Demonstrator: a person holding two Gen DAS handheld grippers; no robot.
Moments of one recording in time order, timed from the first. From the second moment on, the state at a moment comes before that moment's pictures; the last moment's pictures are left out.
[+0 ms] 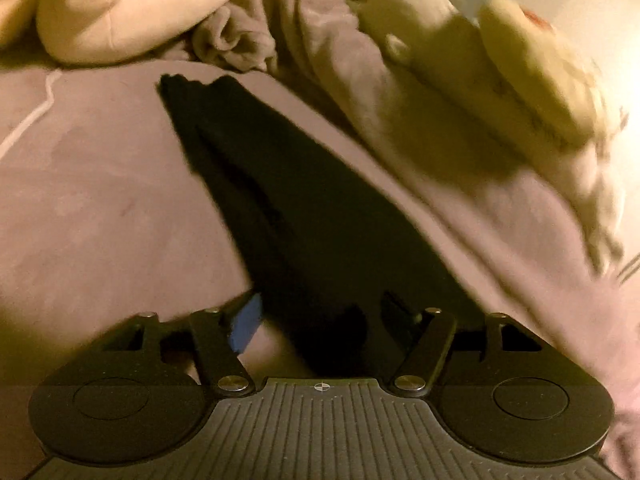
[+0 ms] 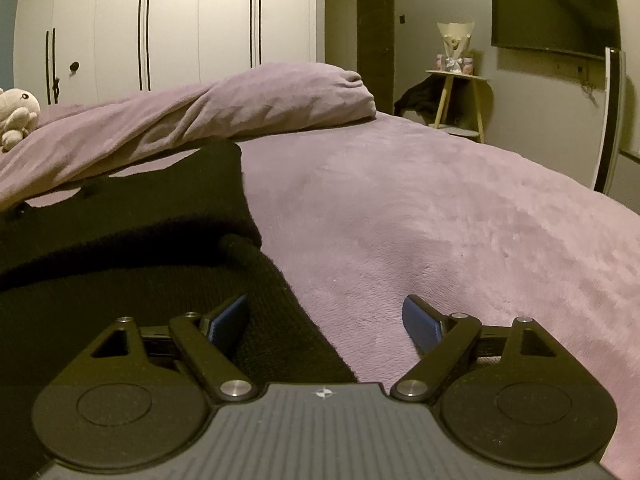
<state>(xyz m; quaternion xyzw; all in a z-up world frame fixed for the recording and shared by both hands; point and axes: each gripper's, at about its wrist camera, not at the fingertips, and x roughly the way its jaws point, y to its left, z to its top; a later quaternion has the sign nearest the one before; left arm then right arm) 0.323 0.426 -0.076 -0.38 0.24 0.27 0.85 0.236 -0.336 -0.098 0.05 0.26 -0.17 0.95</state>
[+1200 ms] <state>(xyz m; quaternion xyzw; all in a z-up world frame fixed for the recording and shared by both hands) 0.267 0.097 -0.052 0.02 0.31 0.08 0.95 0.247 -0.214 -0.045 0.00 0.23 0.03 0.97</state>
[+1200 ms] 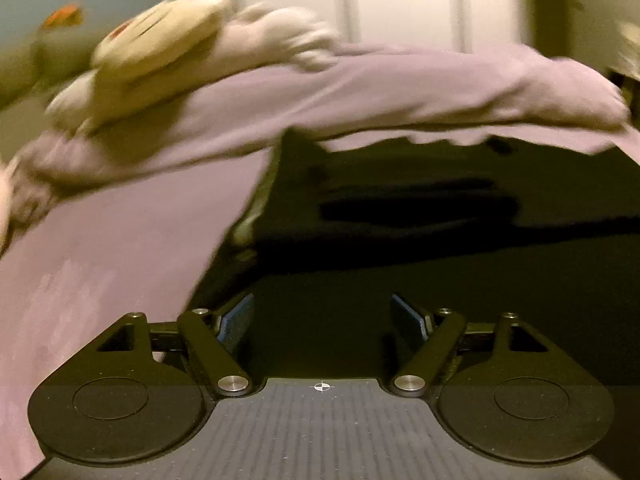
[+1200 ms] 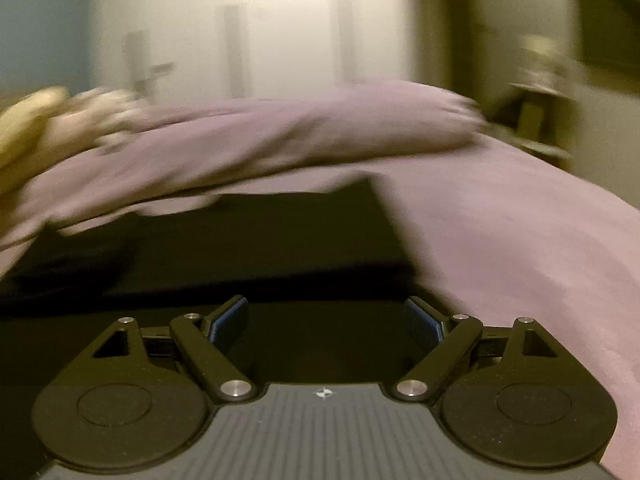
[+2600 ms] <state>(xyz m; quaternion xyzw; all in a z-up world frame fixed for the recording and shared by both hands) 0.342 0.144 -0.066 -0.08 0.32 0.14 0.93 0.396 -0.210 -0.072 0.23 0.29 0.04 0.93</state>
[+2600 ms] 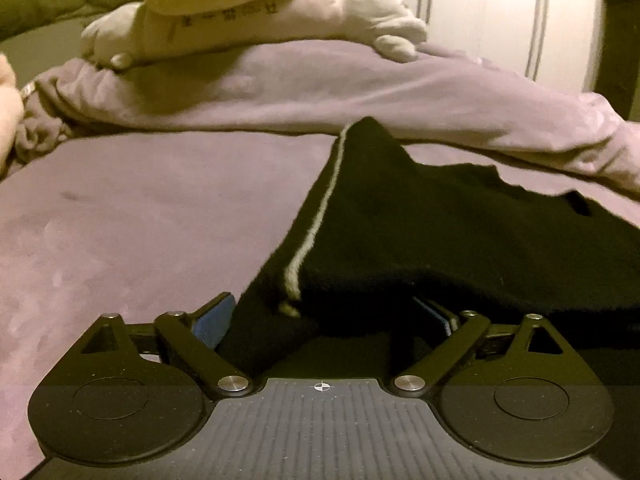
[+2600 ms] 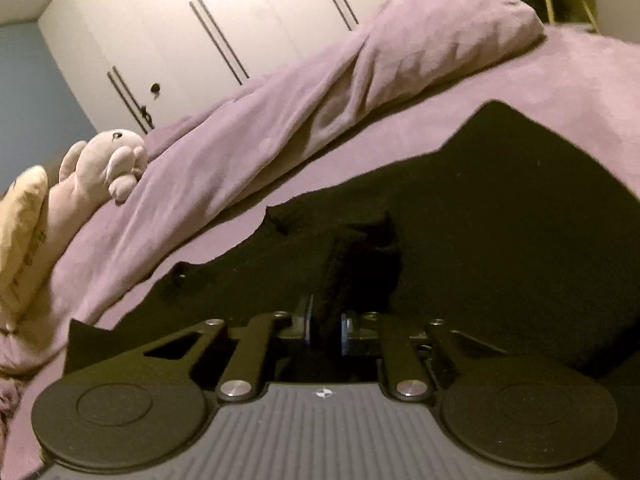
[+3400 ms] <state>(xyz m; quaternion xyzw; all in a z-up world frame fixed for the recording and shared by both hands) 0.349 0.133 -0.017 -0.11 0.29 0.08 0.95 0.388 -0.218 -0.071 0.10 0.27 0.00 0.96</state>
